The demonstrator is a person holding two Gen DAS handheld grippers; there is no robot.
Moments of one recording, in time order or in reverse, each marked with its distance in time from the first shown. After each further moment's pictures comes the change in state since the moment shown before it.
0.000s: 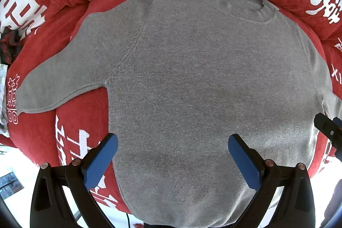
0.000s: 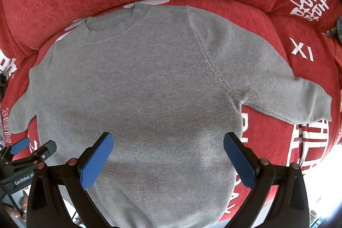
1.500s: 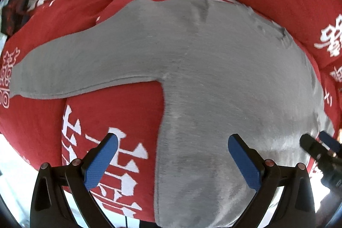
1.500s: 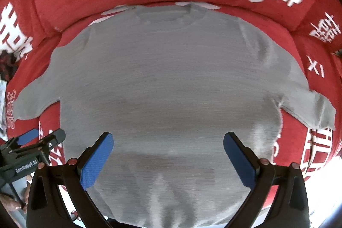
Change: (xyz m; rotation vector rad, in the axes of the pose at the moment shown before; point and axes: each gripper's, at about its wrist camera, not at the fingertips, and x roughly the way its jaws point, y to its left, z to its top) left arm 0.008 0.105 -0.005 -0.139 0.007 -0.089; right arm -0.008 0.111 -0.022 -0.117 -0.011 0.024
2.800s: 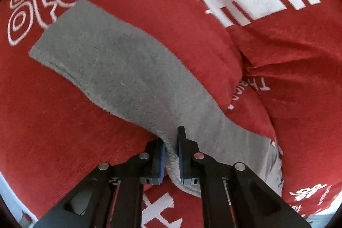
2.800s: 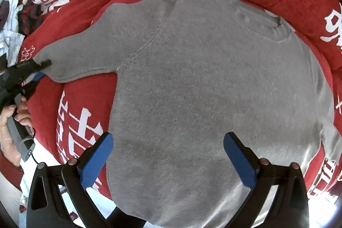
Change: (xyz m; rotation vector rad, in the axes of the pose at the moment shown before) left arm 0.048 0.273 0.024 -0.708 -0.366 -0.321; right arm 0.033 0.123 -0.007 -0.219 0.073 0.096
